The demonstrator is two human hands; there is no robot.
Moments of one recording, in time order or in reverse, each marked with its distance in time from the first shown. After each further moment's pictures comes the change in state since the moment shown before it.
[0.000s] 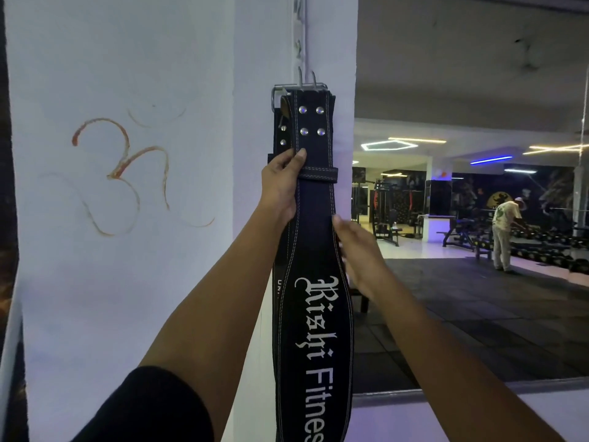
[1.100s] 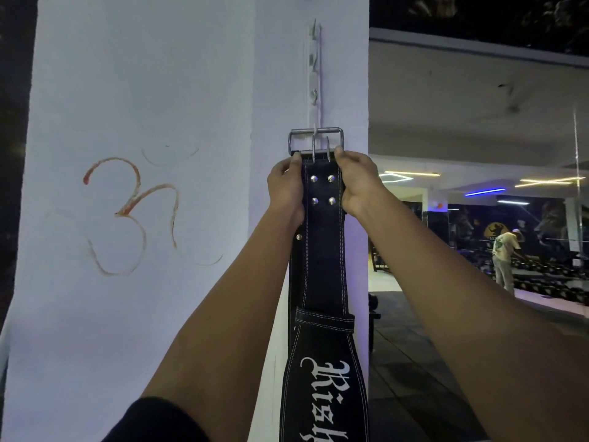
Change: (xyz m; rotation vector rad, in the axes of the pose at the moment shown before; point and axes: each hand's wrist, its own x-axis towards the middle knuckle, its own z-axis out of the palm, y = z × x) left_hand 0.045 0.048 0.004 0.103 0.126 0.040; right_hand 0.104 -0.133 0.063 0.220 0.171 -0.160
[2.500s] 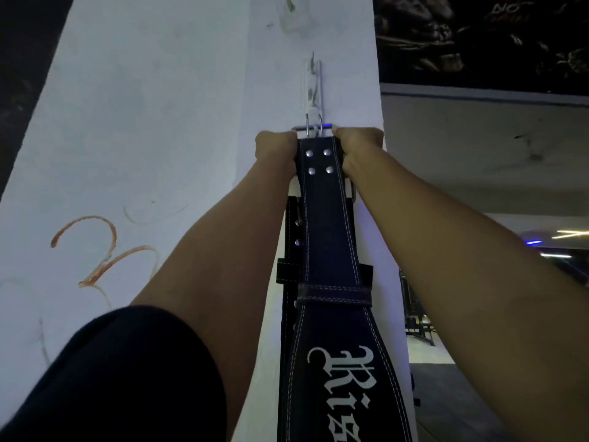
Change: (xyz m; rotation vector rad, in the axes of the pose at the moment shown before) left_hand 0.197 0.040 0.065 0.229 0.123 0.177; right_hand 0.199 -0.043 0.046 0.052 0.145 -0.212
